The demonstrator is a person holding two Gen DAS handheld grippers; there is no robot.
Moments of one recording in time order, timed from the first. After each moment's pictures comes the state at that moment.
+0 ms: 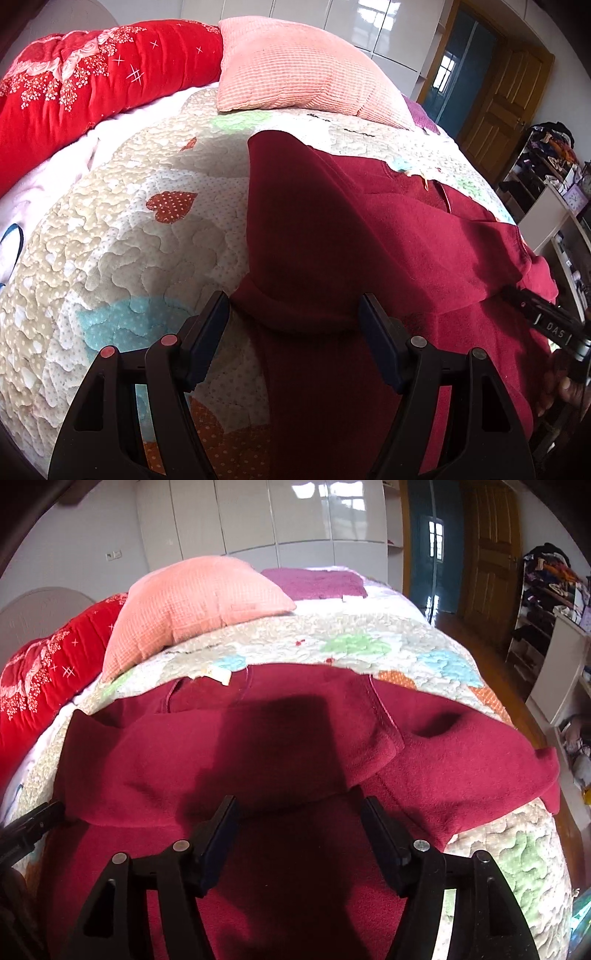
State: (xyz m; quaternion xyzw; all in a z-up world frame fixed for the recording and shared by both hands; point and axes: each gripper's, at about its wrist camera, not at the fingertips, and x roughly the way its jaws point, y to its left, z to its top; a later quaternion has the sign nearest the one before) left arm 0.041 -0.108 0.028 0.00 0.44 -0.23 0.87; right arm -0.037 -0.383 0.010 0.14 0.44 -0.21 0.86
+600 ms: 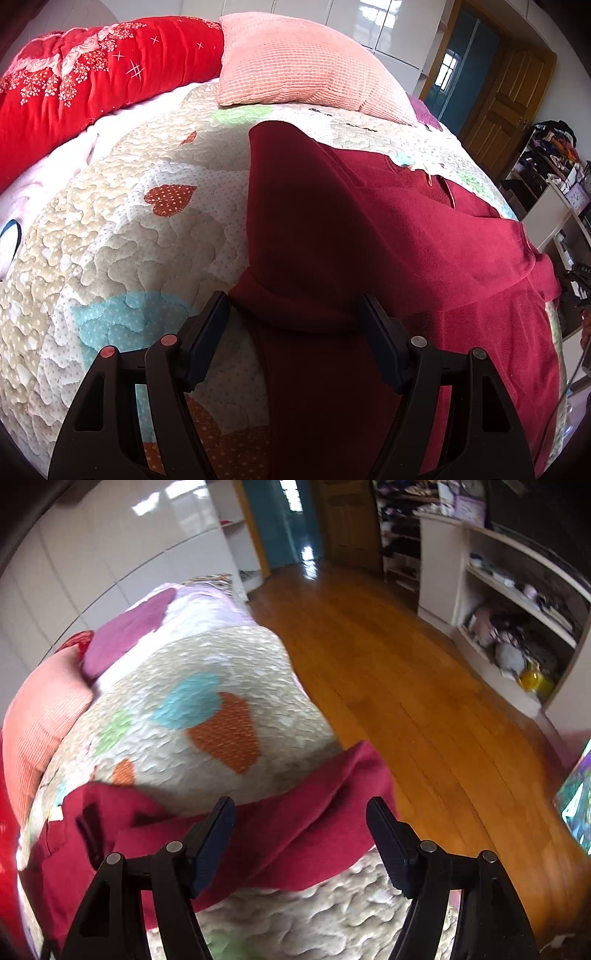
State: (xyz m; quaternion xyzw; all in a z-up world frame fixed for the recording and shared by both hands) left arm 0.040 -0.109 0.024 0.00 0.44 -0.23 0.87; right arm -0.158 -0.626 0.034 0.35 0.39 -0.39 0.75
